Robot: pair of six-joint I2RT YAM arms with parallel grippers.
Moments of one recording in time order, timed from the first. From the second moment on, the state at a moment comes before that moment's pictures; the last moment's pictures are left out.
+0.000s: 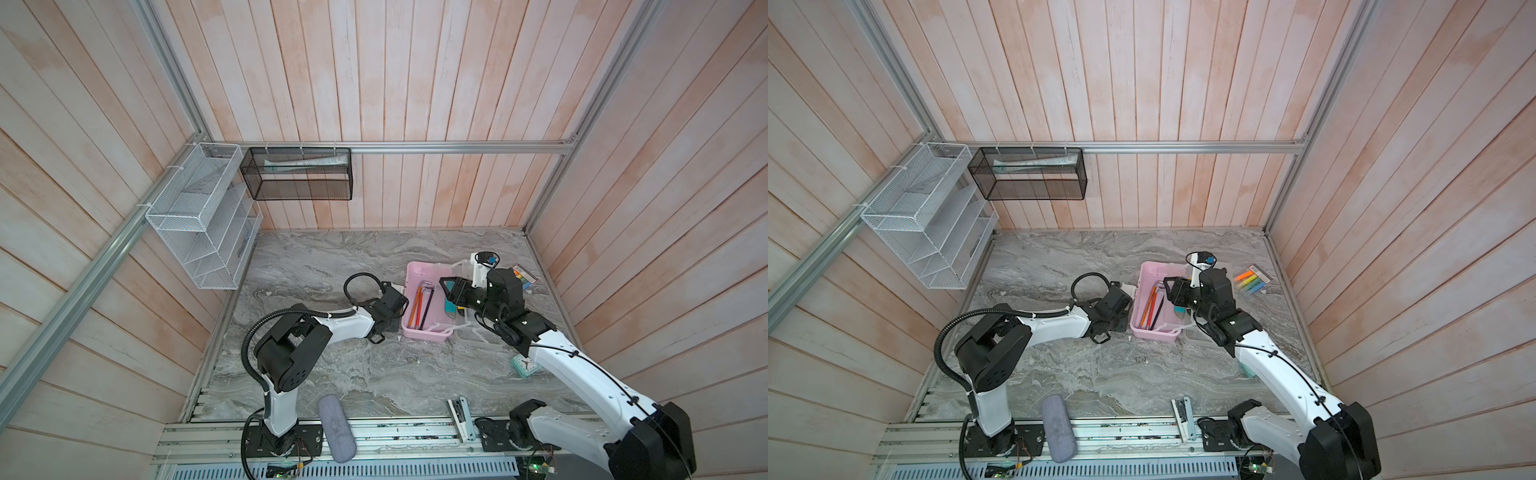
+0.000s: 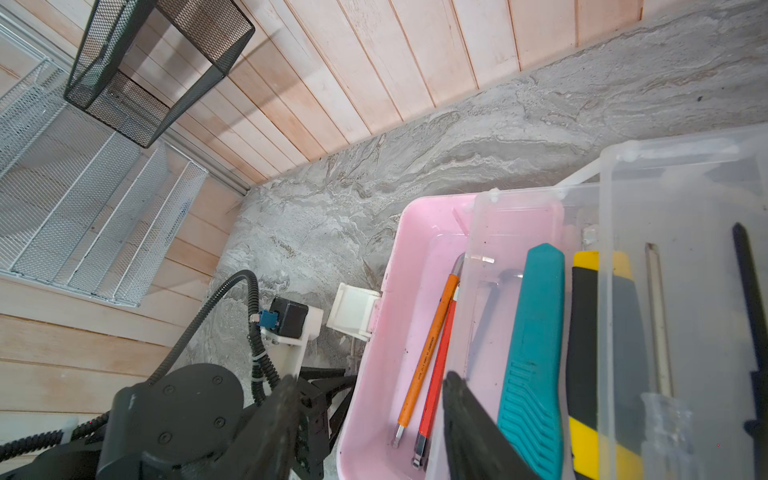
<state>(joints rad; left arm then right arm) -0.78 1.89 1.10 -0.25 -0.25 -0.54 0.46 1.09 0.78 -0.10 -0.12 0.63</state>
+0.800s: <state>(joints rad) -0.77 1.59 1.02 -0.39 -0.23 -0.56 0.44 1.07 0.78 -0.10 -0.13 0.63</state>
